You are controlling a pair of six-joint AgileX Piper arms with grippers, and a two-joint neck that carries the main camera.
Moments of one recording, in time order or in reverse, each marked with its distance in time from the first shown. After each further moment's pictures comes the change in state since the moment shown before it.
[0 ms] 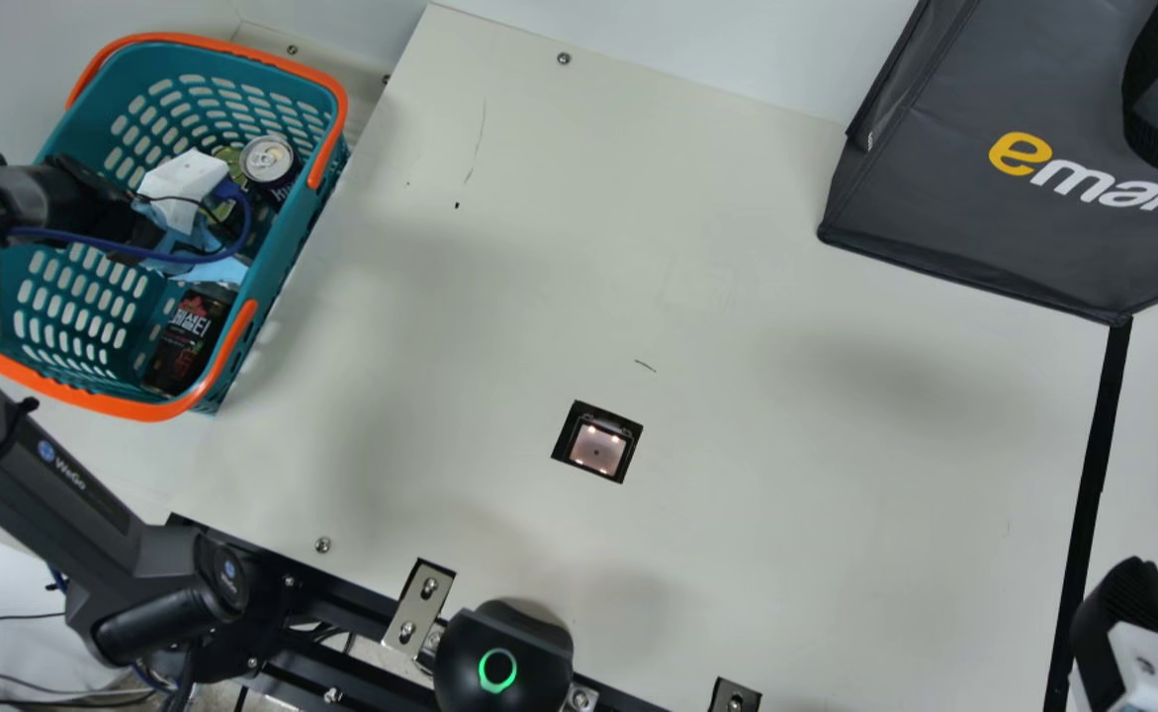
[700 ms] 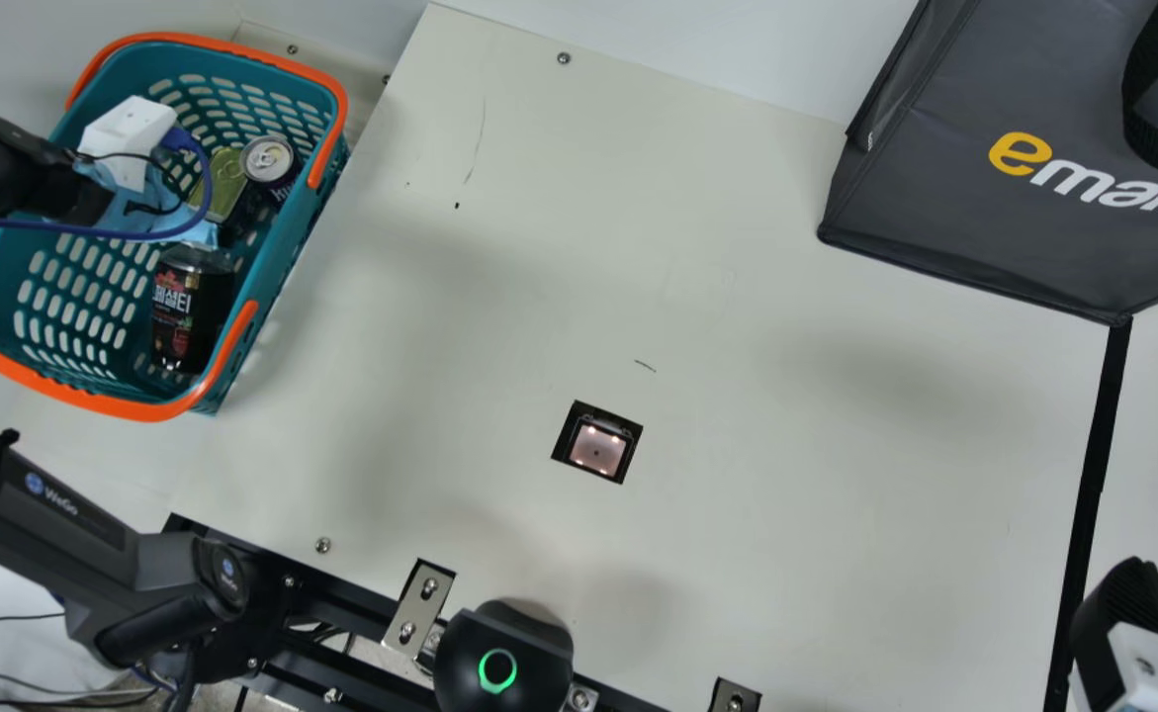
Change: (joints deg) left arm 2.4 -9.7 -1.9 -2.2 5.7 -1.6; right arm 0.0 0.0 0.0 0.0 0.0 0.0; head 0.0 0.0
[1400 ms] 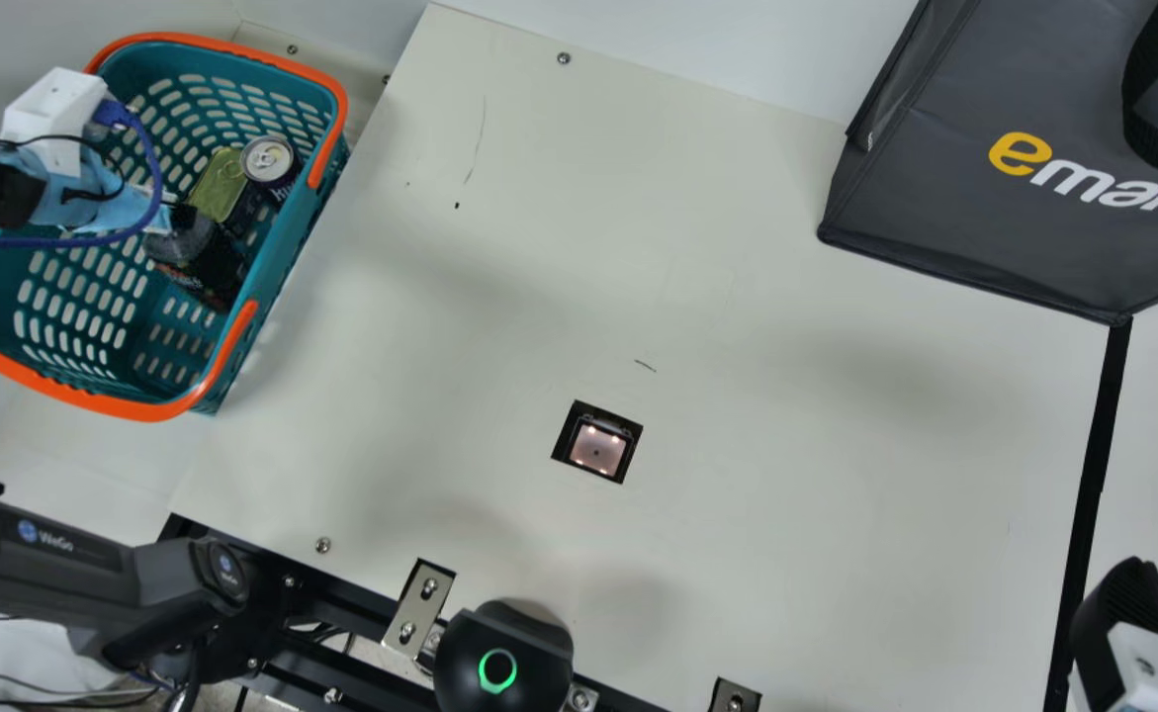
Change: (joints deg) left arm 4.3 -11.5 2.4 -2.6 5.9 -0.7; right arm 0.0 0.0 0.0 0.0 0.1 0.0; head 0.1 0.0
